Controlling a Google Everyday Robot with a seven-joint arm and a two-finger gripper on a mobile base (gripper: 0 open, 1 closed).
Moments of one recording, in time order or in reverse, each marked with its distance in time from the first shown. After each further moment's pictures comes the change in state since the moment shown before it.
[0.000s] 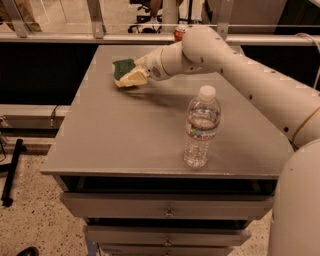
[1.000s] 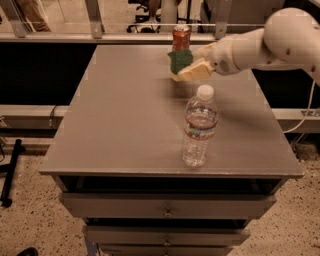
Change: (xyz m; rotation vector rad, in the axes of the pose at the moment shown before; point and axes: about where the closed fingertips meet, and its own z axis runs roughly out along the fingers) arm 0.047 -0.046 -0.169 0.148 0.057 -0.039
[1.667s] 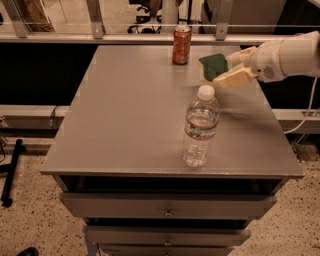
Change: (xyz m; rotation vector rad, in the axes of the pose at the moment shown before) arm 0.049 -0.017 -0.090 0.029 0.044 -0.014
